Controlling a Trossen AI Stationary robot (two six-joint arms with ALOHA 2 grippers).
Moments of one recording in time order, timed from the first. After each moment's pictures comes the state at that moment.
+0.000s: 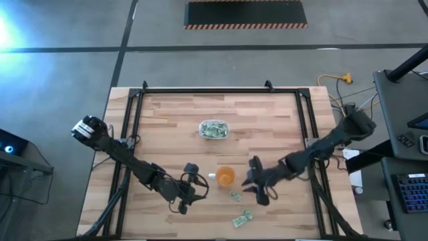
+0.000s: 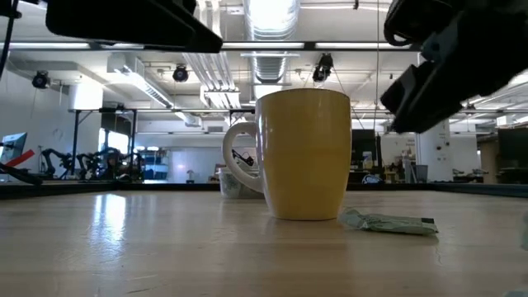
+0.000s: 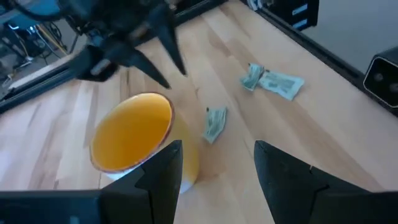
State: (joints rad) left arm -0.59 1.55 0.80 0.29 -0.44 0.11; right arm 0.49 1.51 0.66 0.15 0.13 0.48
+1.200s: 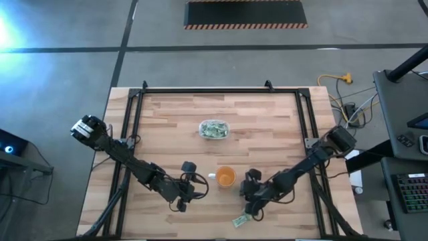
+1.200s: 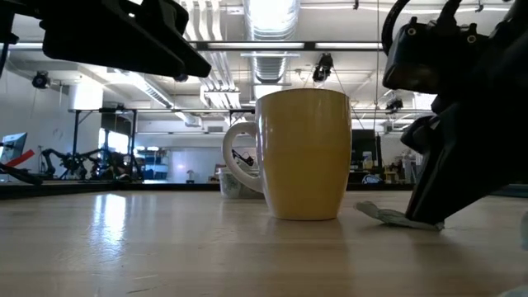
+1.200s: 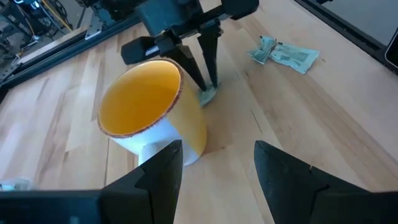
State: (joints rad) left arm -0.59 1.54 0.79 0.20 -0.48 0.06; right arm 0.61 1.85 0.87 -0.10 0.35 0.76
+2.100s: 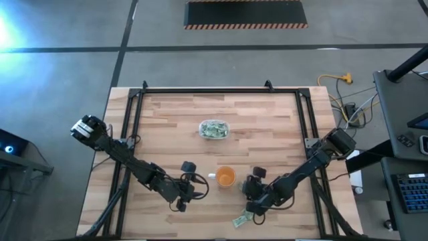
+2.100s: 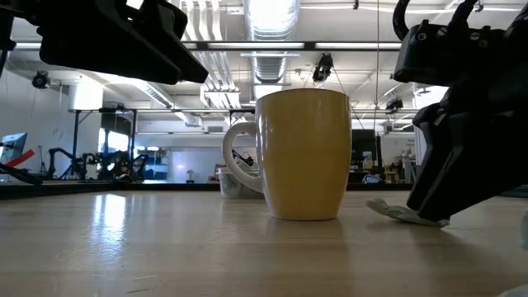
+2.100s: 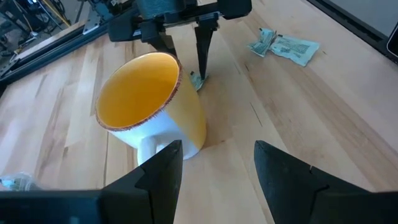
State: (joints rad) left arm -0.59 1.54 0.79 0.17 -0.48 0.06; right arm 0.65 1.85 0.95 -0.31 0.53 0.81
